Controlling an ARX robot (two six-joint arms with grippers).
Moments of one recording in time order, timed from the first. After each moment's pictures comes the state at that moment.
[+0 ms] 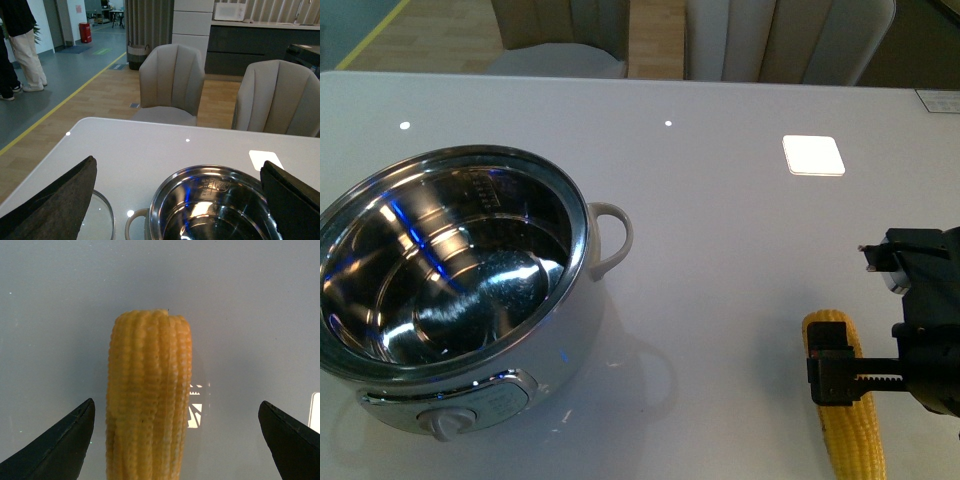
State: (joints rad) left arm 0.00 0.01 0.01 0.00 0.00 -0.01; right arm 0.28 2.07 0.50 0.56 0.17 0.19
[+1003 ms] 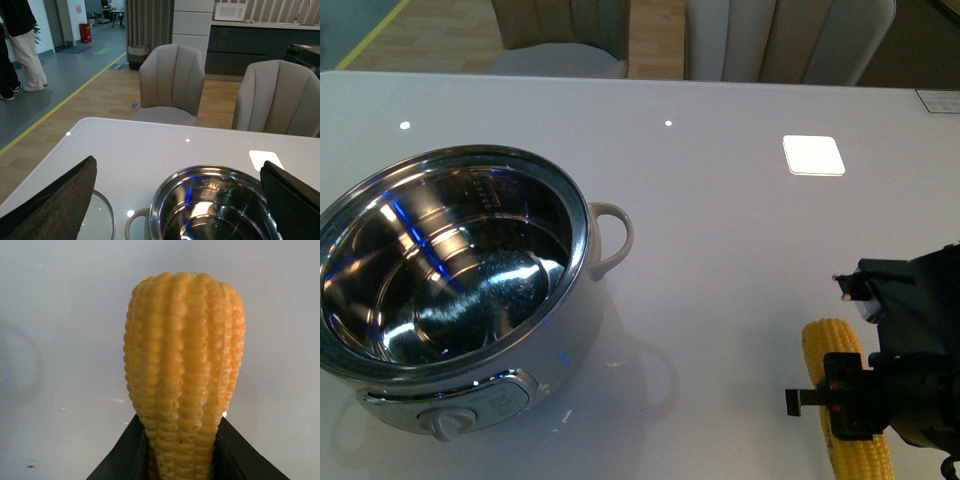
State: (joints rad) left arm 0.00 0.01 0.01 0.00 0.00 -0.01; right arm 0.33 1.88 0.47 0.42 0.02 0.30
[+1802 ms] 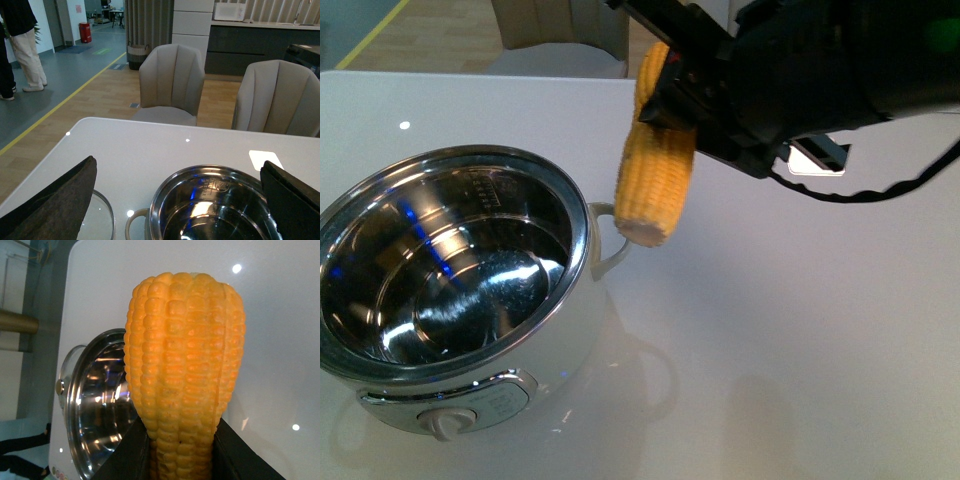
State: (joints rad) left arm 0.00 0.01 0.01 0.00 0.00 -0.01; right arm 0.54 1.81 0.95 0.25 -0.15 0.74
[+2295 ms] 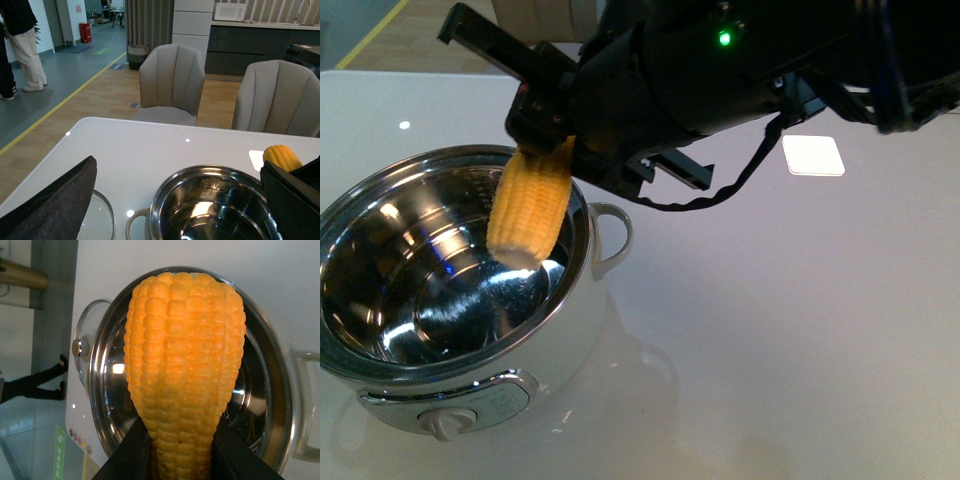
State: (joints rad) left arm 0.00 0.01 0.01 0.00 0.00 -0.01; right arm 0.69 2.00 1.14 0.19 -0.20 0.79
